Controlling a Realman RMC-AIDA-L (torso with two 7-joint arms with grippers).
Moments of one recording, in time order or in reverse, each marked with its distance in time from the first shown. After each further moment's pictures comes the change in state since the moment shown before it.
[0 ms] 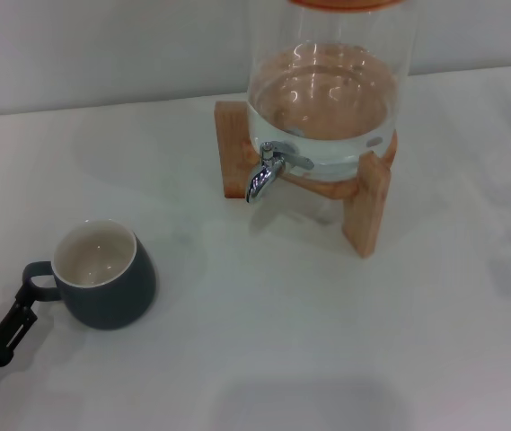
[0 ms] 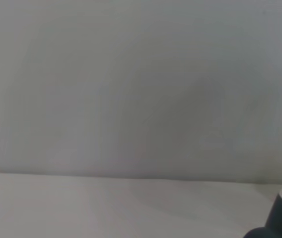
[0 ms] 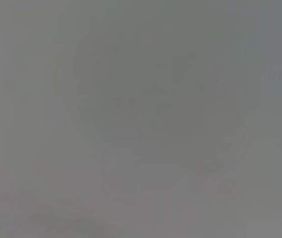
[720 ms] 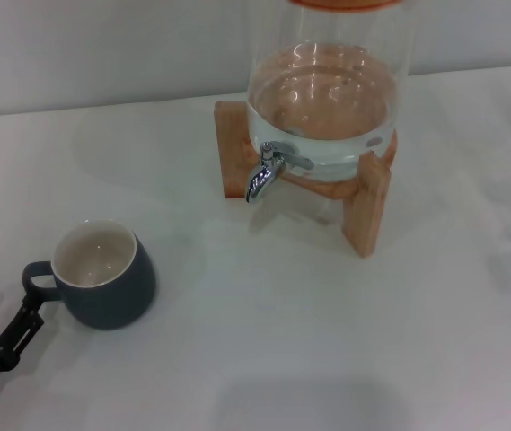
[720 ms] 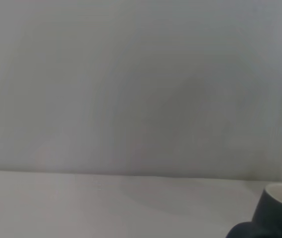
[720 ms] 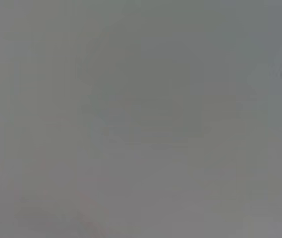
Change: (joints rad) left arm 0.000 -0.001 0.008 -0.007 0.009 -0.007 0.007; right arm 0.008 -0.002 0.000 -0.005 0.000 -0.013 -0.003
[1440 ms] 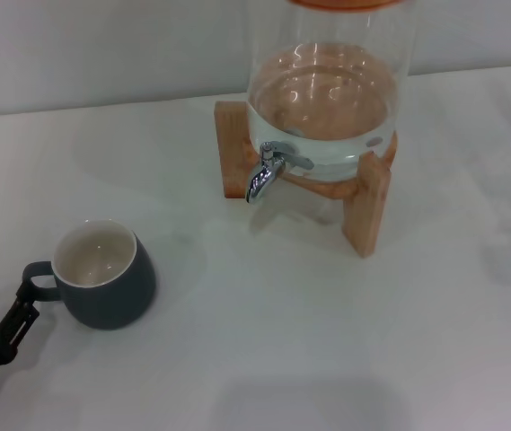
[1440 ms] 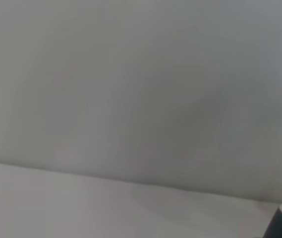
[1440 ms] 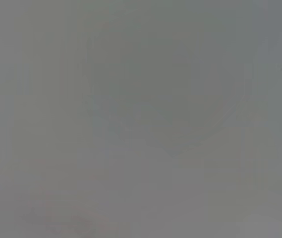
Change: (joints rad) left arm -0.013 -0.002 -0.008 -0.051 -0.057 -0.017 -0.036; right arm 0.022 -0.001 0.000 0.001 0.000 -0.038 -0.003
